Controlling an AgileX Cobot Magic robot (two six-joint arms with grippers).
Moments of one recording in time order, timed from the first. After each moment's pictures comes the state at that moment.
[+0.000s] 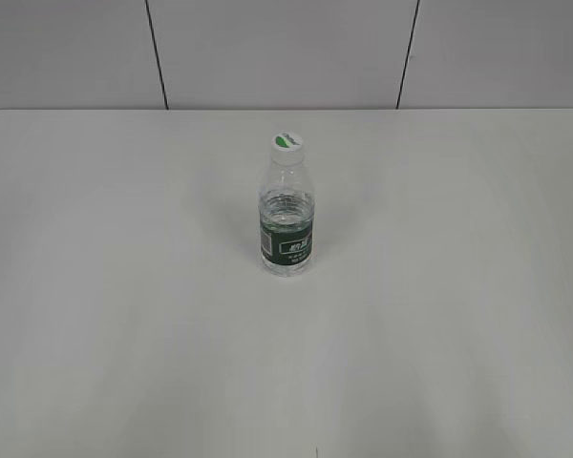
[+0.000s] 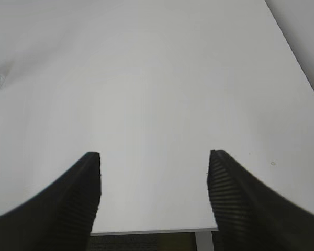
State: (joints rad) left arm -0.09 -0.01 -0.53 -0.01 1.07 -0.02; right arm 0.08 -0.01 -0.51 -0.02 1.09 -0.07
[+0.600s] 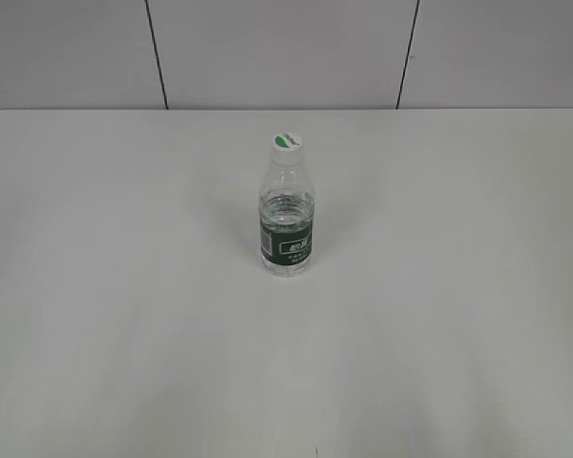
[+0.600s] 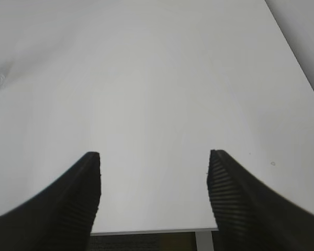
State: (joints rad) left arm -0.09 -0.01 -0.53 -0.01 1.07 -0.02; right arm 0.08 -0.01 -0.51 -0.02 1.09 -0.07
